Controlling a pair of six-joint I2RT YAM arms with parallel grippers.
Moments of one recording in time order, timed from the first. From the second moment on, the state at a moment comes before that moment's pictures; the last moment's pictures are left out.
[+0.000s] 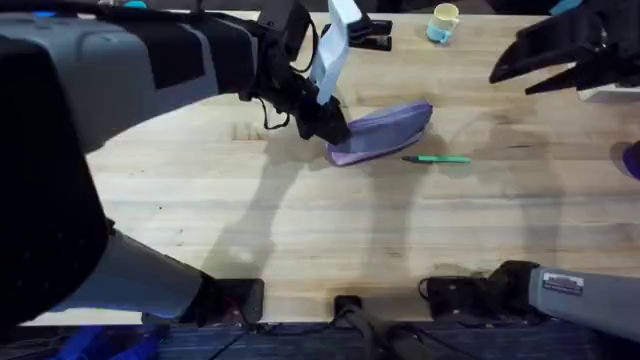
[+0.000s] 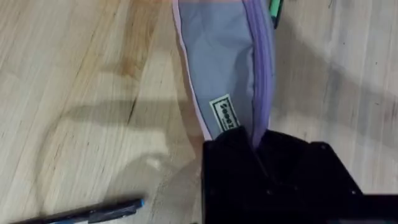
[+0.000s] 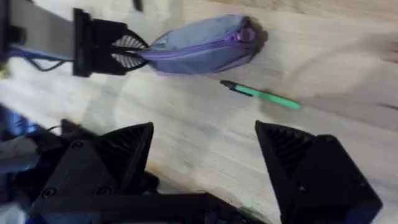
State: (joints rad) left arm -0.39 1.71 1.11 -0.58 0.67 0.73; right arm -0.29 1.42 1.58 -1.51 -0.58 -0.33
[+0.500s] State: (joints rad) left arm -0.39 1.71 1.11 -0.58 0.67 0.73; right arm -0.43 1.58 1.58 -1.31 -0.73 -0.71
